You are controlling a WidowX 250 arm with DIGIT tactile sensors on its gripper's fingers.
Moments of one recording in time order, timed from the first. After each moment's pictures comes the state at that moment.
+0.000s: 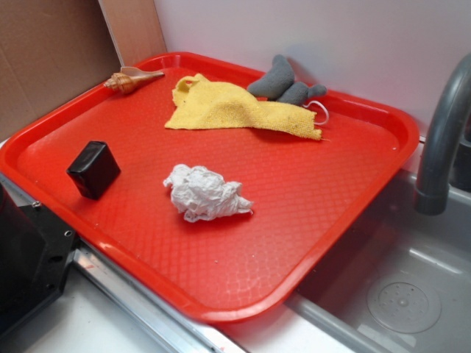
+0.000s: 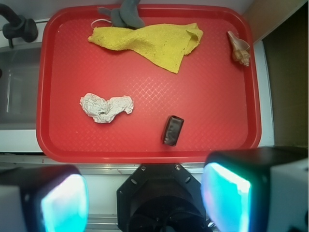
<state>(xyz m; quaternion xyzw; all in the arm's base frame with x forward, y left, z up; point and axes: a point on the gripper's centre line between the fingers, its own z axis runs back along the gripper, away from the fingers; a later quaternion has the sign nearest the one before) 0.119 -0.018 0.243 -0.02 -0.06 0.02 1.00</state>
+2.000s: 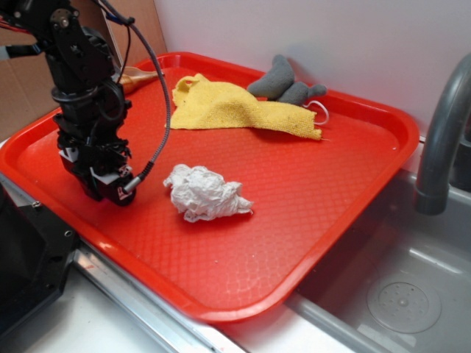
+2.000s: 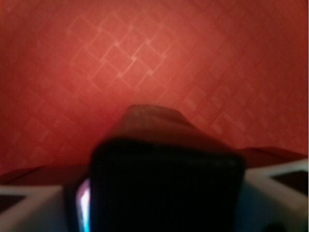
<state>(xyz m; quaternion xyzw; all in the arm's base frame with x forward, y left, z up) 0.141 0.021 0.020 0.02 0.04 0.07 1.00</state>
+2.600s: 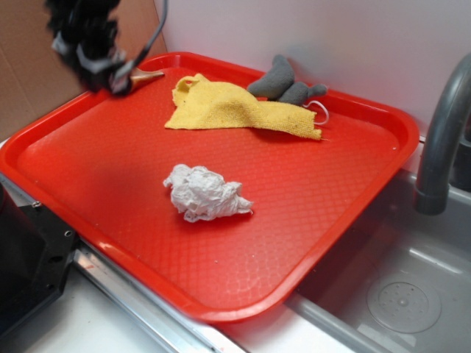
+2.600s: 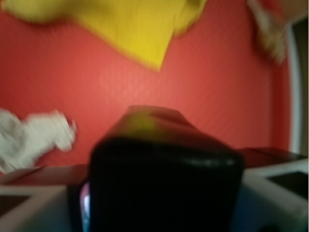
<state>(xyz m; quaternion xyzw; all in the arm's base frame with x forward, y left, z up) 0.192 0.016 0.144 0.04 -0.04 -0.01 1.00</state>
